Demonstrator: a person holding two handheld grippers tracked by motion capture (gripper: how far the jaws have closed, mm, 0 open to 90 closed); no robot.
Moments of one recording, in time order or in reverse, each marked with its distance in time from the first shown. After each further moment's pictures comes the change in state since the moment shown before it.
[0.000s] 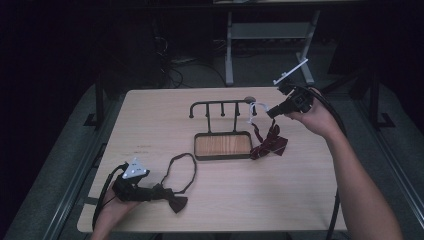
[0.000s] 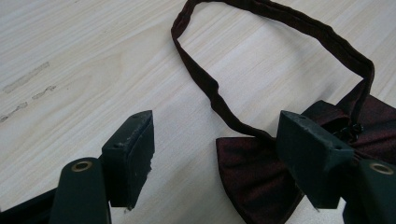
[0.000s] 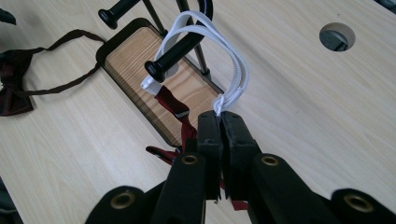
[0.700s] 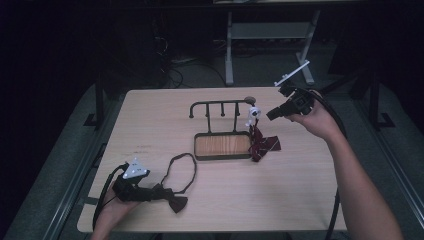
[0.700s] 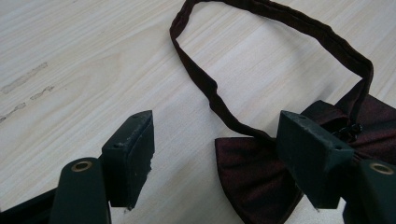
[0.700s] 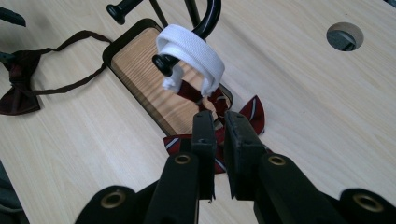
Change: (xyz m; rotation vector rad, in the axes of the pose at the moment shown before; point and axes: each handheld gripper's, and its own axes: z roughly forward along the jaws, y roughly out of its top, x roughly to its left) left arm -0.001 0.000 0.000 0.002 0.000 0.003; right arm 0.001 -0.006 0.001 -0.016 0.023 0.000
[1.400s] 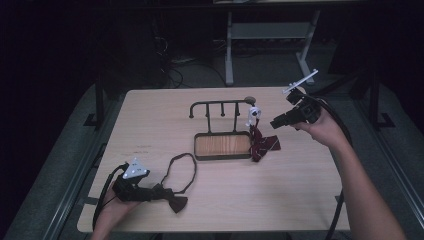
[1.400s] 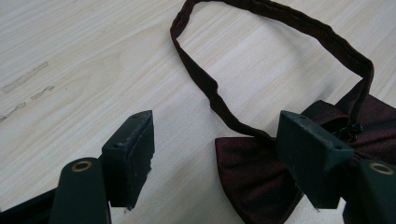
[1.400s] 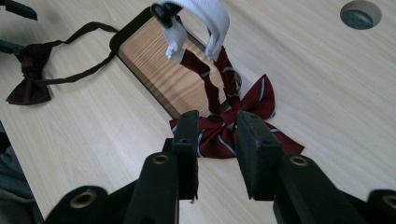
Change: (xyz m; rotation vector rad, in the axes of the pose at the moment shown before) left arm 0.000 0.000 0.000 0.000 0.000 -0.002; right arm -0.005 -0.028 0.002 -0.018 0.044 0.029
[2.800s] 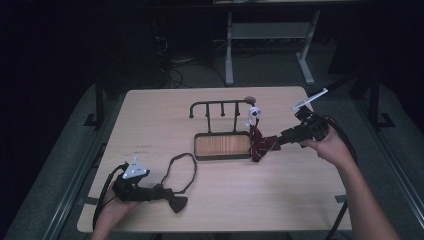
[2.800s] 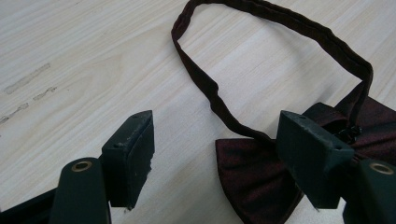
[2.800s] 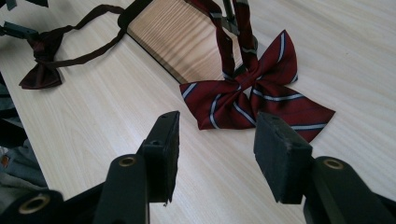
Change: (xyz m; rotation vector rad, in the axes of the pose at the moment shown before) left arm 0.000 0.001 -0.001 -0.005 0.005 0.004; right arm -0.002 -0.051 0.011 -0.029 0.062 0.060
